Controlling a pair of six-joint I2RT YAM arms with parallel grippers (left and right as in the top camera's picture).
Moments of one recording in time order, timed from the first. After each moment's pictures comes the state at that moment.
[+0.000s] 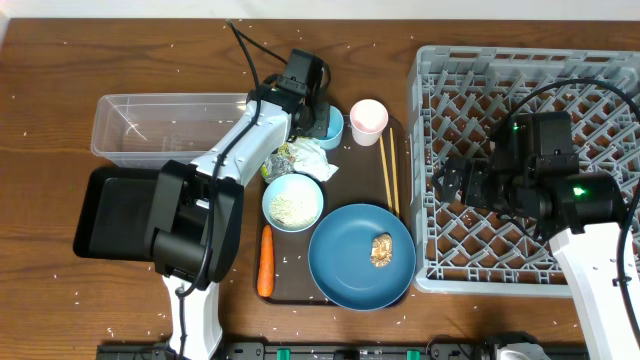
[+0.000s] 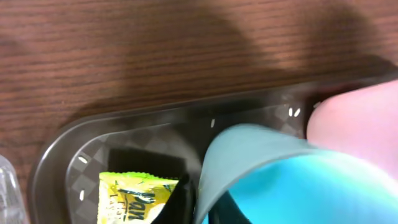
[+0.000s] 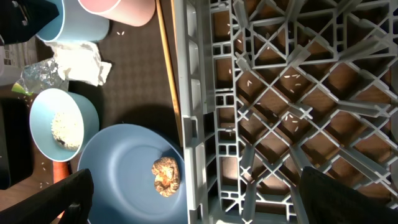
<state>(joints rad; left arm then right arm) -0.38 2.07 1.55 -0.58 0.05 -0.24 0.11 1.22 1.17 -1.07 -0.21 0.33</state>
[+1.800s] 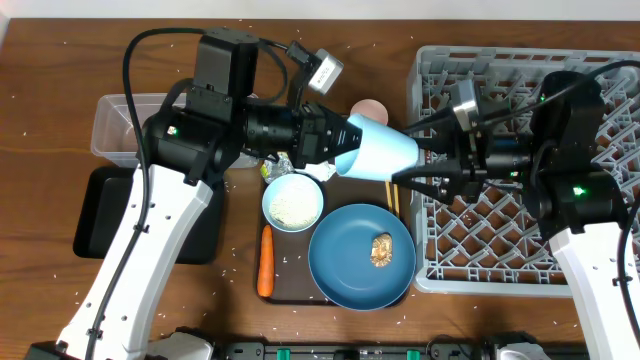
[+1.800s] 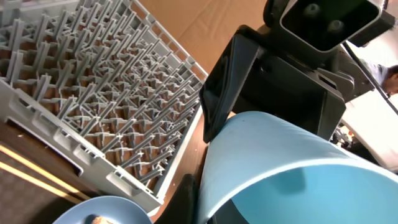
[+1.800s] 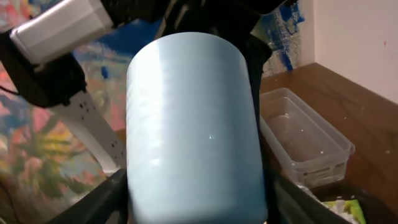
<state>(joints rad) -0.34 1.46 1.55 -0.80 1.12 -0.14 0.12 1.22 1.17 -0.40 -1.41 -0.12</state>
